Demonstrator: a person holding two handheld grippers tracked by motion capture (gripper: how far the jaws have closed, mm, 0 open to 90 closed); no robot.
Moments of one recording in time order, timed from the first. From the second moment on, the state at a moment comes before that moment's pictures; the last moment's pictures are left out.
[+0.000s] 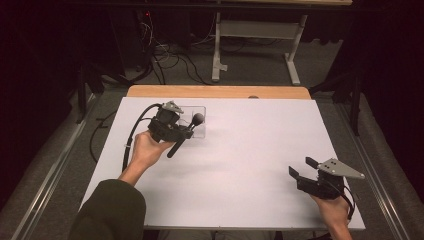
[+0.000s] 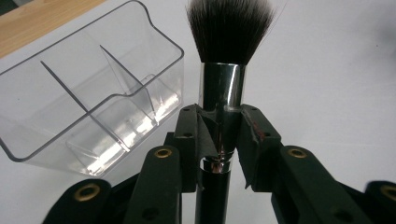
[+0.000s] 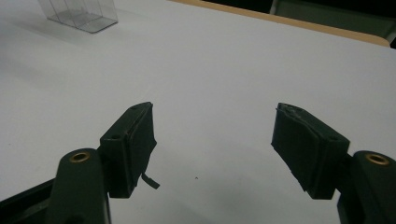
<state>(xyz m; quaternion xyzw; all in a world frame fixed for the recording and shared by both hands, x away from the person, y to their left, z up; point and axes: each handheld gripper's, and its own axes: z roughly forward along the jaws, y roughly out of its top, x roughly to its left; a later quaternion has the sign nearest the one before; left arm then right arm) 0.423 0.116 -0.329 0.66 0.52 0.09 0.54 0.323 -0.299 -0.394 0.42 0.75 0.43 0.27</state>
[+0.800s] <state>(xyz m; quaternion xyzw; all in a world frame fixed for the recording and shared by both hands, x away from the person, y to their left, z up) 0.426 0.119 -0.319 0.62 0.52 0.11 0.57 0.323 -0.299 -0.394 0.42 0.75 0.43 0.27</state>
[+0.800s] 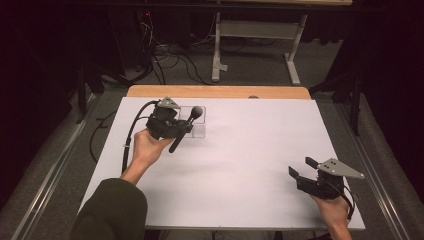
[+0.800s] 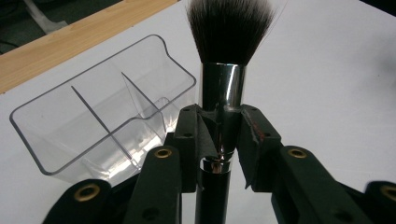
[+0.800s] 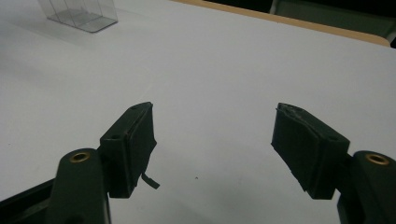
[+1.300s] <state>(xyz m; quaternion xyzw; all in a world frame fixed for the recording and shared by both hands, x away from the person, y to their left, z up) 0.430 0.120 -0.308 0.60 0.52 0.13 0.60 0.322 -0.298 -0.393 0.42 0.75 0.44 0.27</state>
